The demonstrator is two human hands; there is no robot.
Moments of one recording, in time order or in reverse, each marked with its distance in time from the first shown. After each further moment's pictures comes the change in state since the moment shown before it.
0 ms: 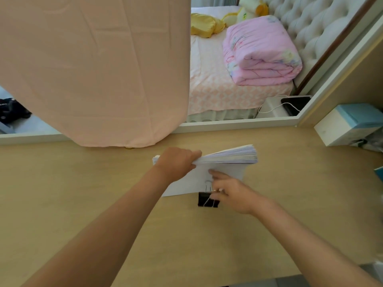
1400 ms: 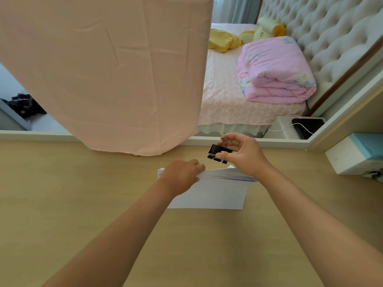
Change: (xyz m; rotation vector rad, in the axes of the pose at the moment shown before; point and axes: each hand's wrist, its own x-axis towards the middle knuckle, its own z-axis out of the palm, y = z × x) left_hand 0.006 -0.004 0.003 -0.111 -0.023 -0.068; right_hand 0.066 -0.045 -0.107 0.435 0.425 -0.054
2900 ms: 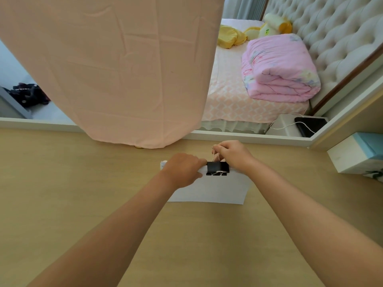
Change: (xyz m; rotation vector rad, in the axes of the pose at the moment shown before) left_hand -0.007 0.002 -0.007 -0.019 0.004 -0.037; right_hand 0.014 0.008 0.037 -0.303 -0.126 0.255
